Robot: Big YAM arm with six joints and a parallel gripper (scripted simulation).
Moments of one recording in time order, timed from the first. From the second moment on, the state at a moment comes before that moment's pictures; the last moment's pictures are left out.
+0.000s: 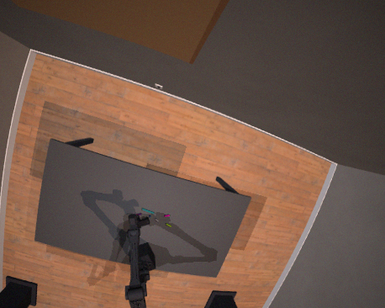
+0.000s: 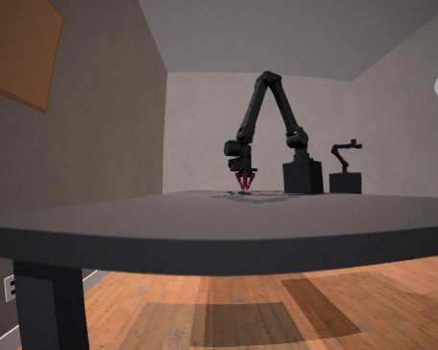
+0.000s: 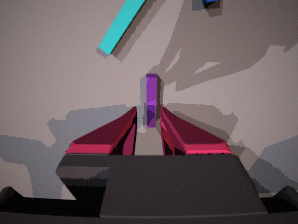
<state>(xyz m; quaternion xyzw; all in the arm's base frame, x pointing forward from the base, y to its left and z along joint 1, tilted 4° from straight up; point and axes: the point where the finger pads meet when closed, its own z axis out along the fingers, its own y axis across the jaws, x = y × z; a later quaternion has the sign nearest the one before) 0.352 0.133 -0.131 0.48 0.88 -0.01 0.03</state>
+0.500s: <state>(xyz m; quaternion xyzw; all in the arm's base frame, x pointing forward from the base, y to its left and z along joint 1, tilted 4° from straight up) 0.352 0.133 -0.131 0.48 0.88 -0.01 0.04</state>
